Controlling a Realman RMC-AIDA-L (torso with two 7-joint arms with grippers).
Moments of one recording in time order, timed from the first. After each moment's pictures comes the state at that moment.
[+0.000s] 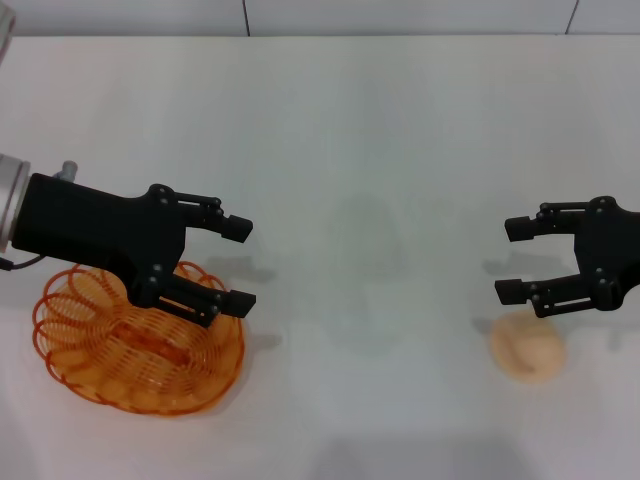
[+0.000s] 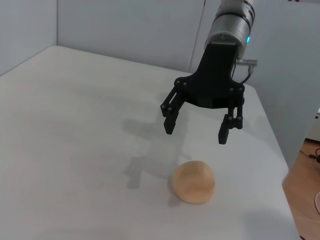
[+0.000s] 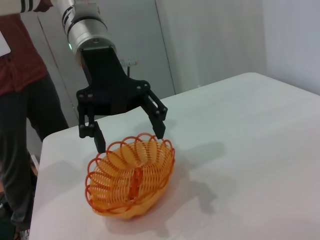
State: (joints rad) left arm -0.59 -1.98 0.87 0.89 2.10 1.87 -1.50; right arm 0.38 2.01 -1.04 -1.06 -1.86 -1.66 1.61
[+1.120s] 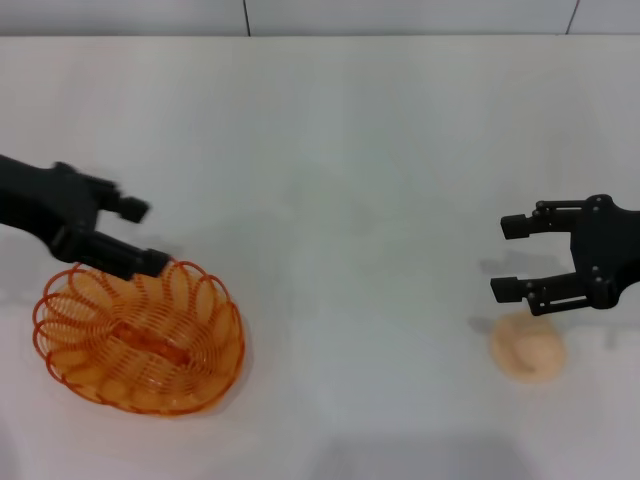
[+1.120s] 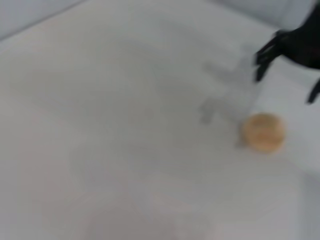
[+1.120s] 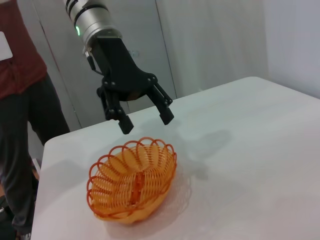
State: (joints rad) left arm -0.60 -1.91 0.87 1.06 2.27 1.85 -1.90; right arm 0.38 2.01 -1.04 -1.06 -1.86 -1.66 1.61
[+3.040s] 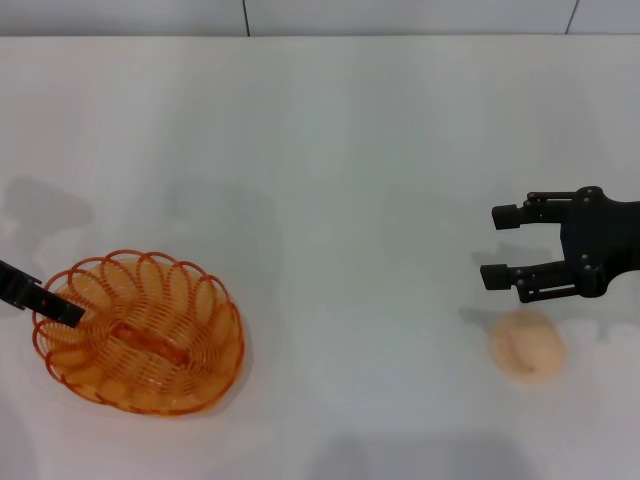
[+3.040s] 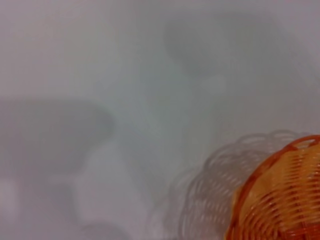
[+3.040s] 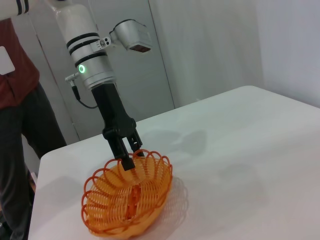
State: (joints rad) left arm -0.63 -1.95 0.81 0.98 2.74 1.74 -2.24; right arm 0.40 2.01 -1.04 -1.01 -1.83 -1.63 1.60
